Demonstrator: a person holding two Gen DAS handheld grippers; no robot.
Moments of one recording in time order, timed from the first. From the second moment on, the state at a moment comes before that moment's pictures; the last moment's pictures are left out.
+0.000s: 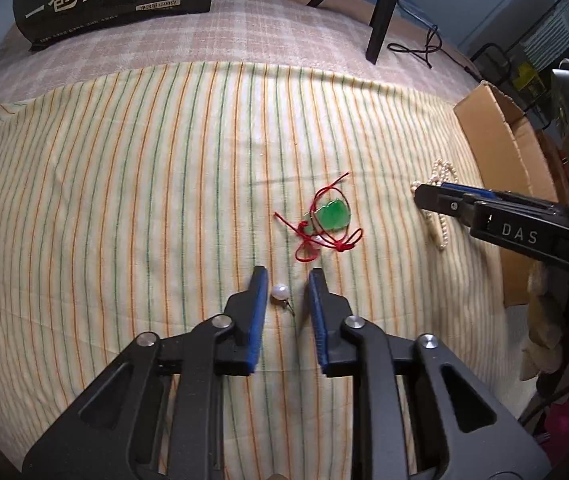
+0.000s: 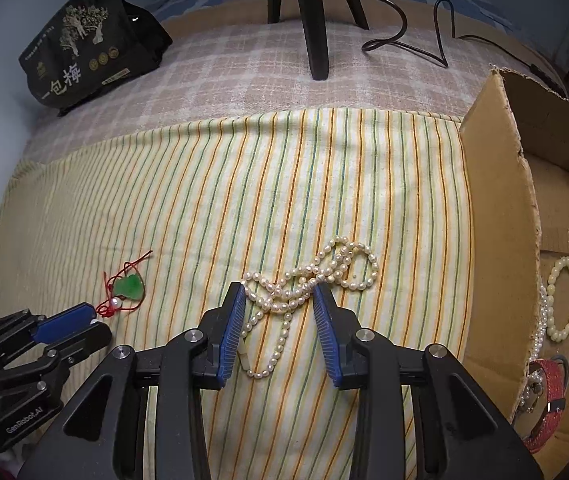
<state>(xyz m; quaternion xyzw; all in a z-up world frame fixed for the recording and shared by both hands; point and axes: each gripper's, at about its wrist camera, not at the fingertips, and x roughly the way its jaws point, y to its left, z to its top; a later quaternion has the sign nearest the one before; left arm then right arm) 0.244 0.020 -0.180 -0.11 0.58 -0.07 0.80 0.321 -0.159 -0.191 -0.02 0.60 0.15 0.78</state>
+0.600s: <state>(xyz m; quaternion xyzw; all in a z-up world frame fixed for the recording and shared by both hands) 0.228 0.032 -0.153 -0.12 0.55 -0.05 0.83 0.313 -0.171 -0.170 -0.03 0.58 0.18 0.80</state>
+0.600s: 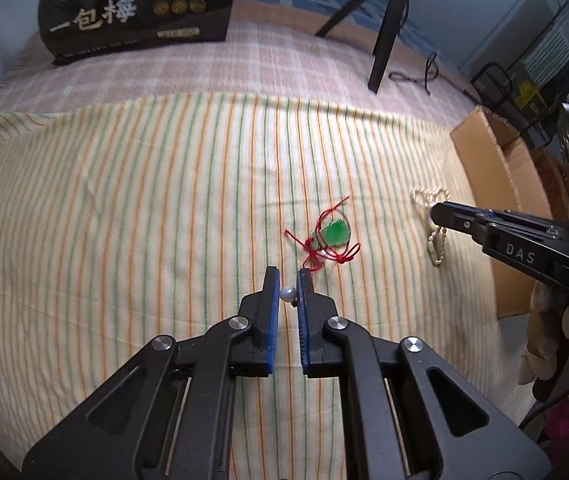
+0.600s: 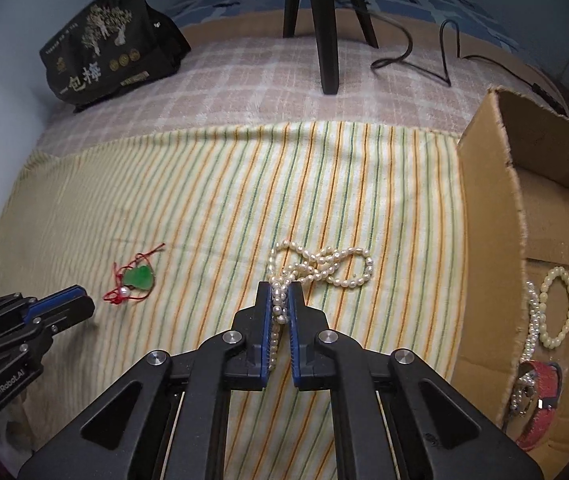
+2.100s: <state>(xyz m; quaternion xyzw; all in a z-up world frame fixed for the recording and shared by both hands) 0.194 -0.074 -0.053 -0.09 0.44 -0.15 0.88 0.255 -0.231 0.012 -0.03 0.41 0.21 0.89</state>
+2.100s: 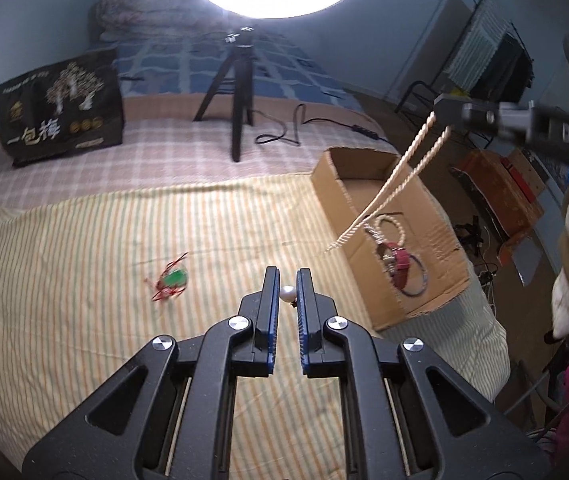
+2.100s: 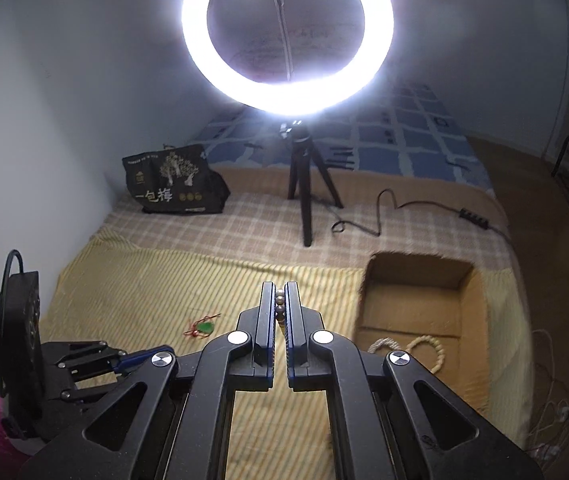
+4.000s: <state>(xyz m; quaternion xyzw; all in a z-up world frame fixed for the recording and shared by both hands) 0.227 -0.262 -0.081 0.01 0.44 -0.22 0.87 0.335 -0.380 -0.057 -0.02 0.46 0.11 0.88</state>
